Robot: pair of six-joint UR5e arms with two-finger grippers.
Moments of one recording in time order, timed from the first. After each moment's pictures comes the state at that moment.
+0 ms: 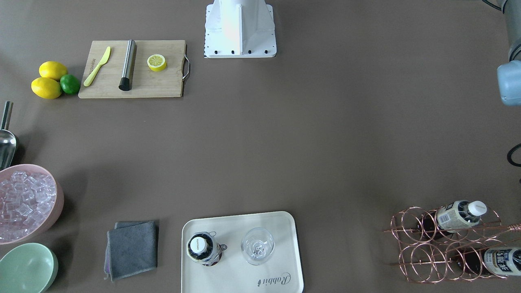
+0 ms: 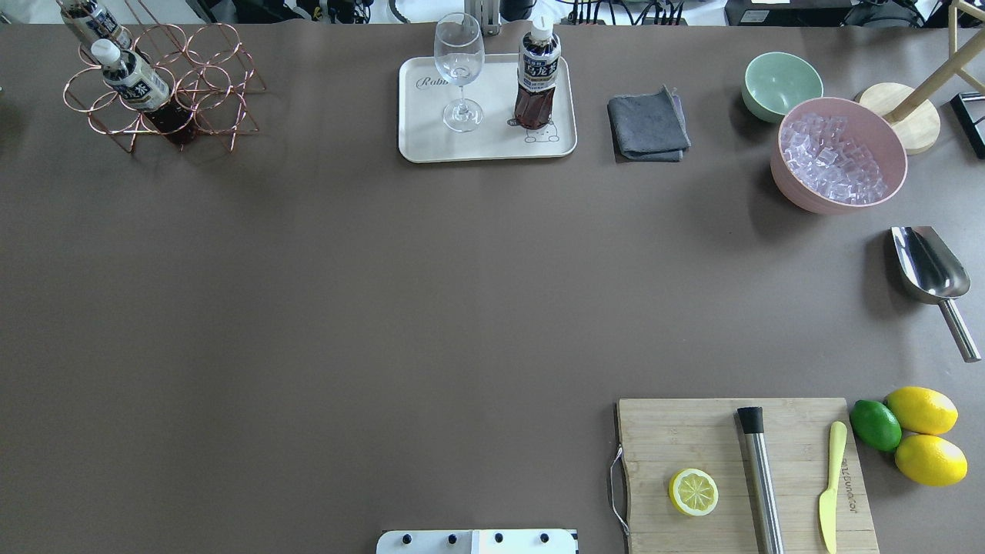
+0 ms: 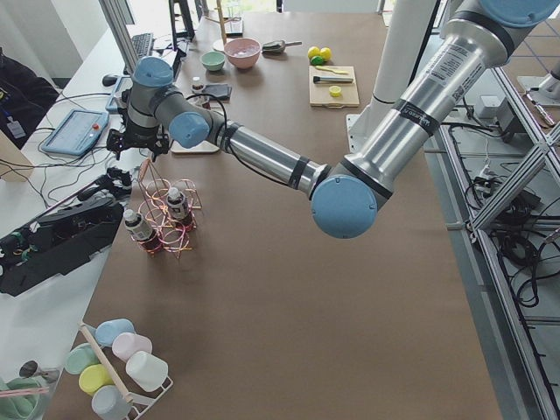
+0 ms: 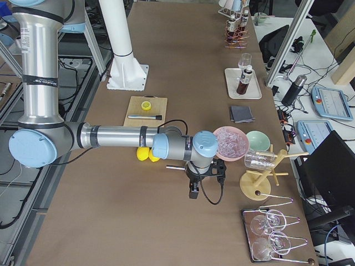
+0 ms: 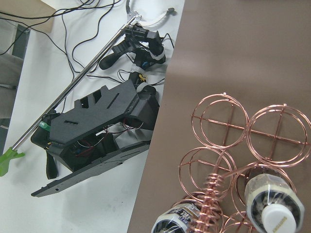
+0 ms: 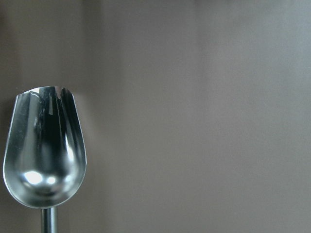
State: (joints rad) left arm -1.37 -2.19 -1.39 -1.93 -2.13 0.52; right arm 1.53 -1.62 1.64 -1.64 2.27 0.00
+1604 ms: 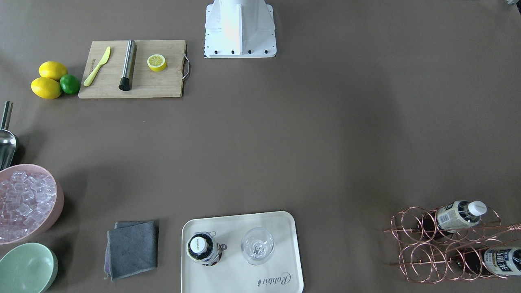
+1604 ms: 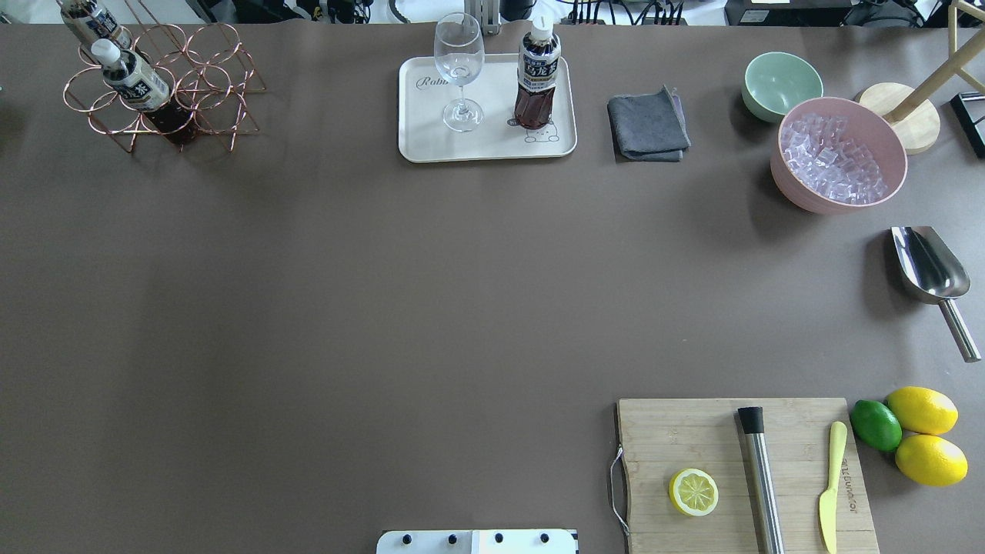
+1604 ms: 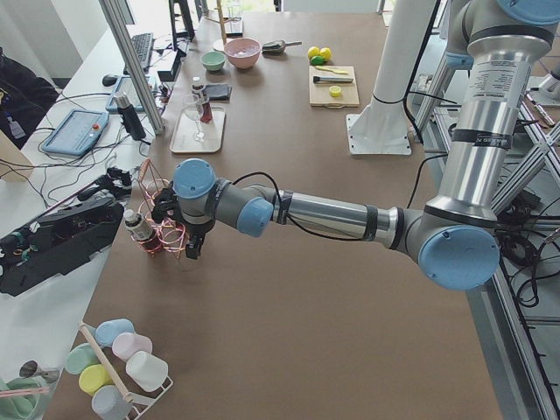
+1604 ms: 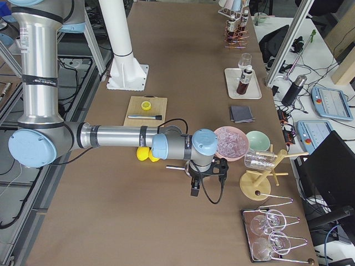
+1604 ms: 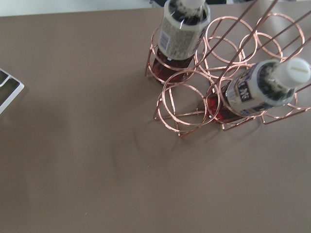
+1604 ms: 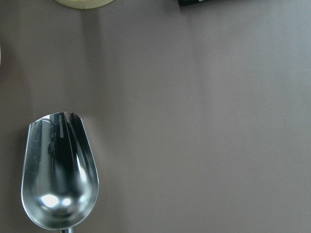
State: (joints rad) left arm -1.50 -1.74 -1.55 -1.82 -2.45 -0.19; right arm 1.54 -1.62 1.64 -1.59 2.30 0.13
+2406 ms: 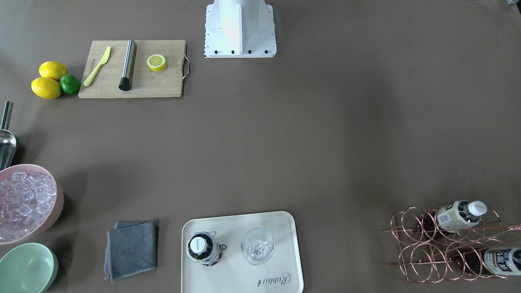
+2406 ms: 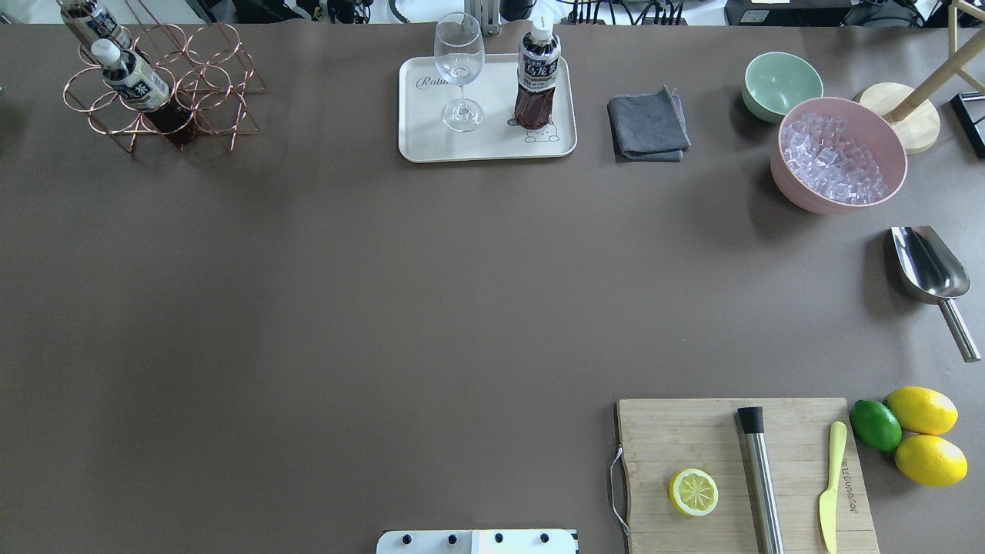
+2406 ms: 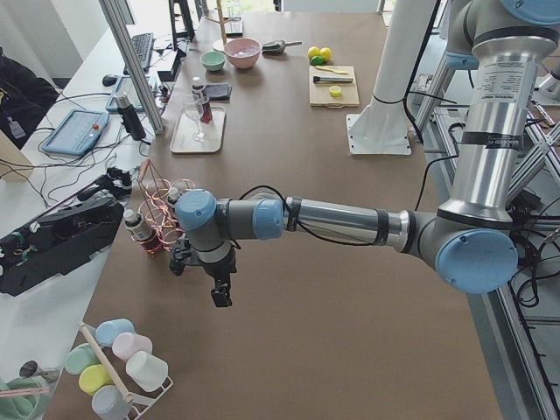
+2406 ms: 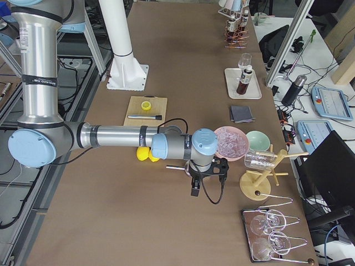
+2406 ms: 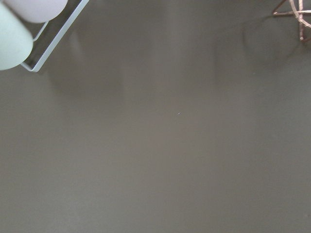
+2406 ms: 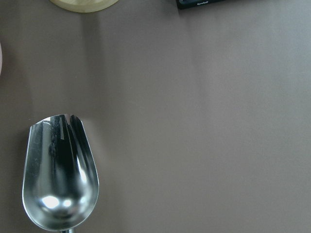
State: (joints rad) left arm -1.53 -1.68 -1.57 -1.38 -2.25 0.00; right arm 1.55 -1.62 1.64 -1.59 2.30 0.13
